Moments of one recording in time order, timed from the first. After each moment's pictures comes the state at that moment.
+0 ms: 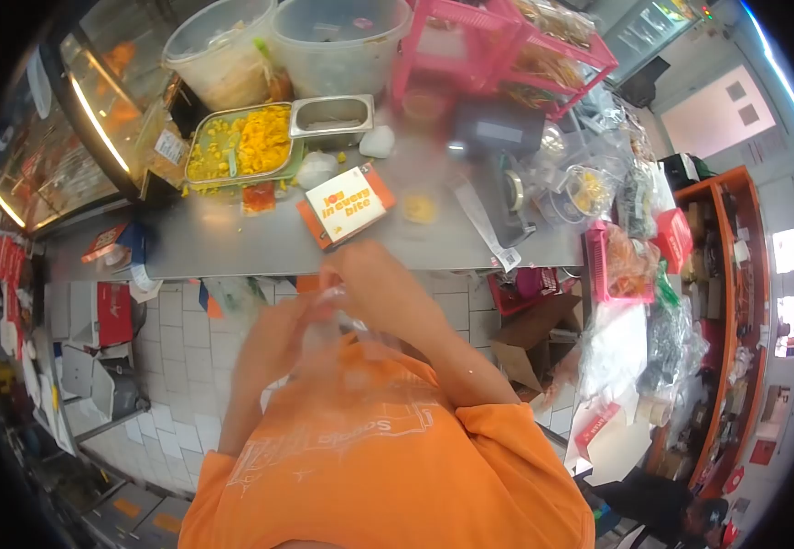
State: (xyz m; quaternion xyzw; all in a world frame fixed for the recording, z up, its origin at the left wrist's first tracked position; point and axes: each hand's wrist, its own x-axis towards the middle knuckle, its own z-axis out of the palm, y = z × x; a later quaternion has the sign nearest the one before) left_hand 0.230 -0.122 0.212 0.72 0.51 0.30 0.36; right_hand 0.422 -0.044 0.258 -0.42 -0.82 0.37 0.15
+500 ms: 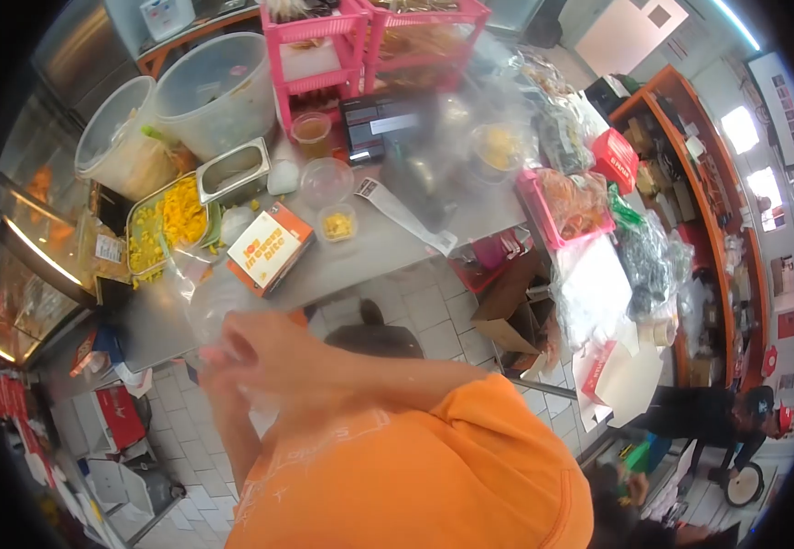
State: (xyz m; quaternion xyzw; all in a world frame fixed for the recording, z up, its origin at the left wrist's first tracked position) left_hand 0.247 -0.123 0.199 0.25 0.53 0.57 0.58; right_hand 0.412 -0.068 0.265 -0.41 -0.72 0.44 0.36
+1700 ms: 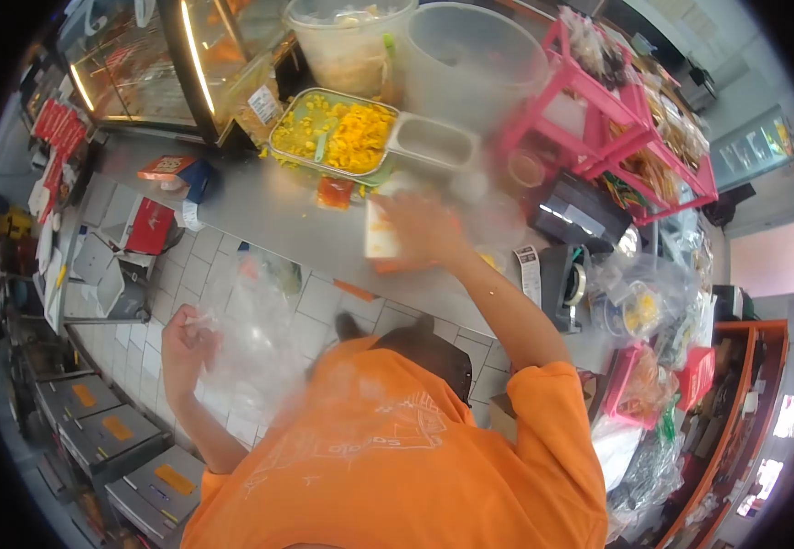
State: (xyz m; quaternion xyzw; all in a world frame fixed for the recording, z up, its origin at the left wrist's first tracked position) left_hand 0.121 -0.213 0.243 0.28 0.75 0.49 0.35; right_hand 0.367 0.120 0.162 -0.26 -0.96 0.13 -0.06
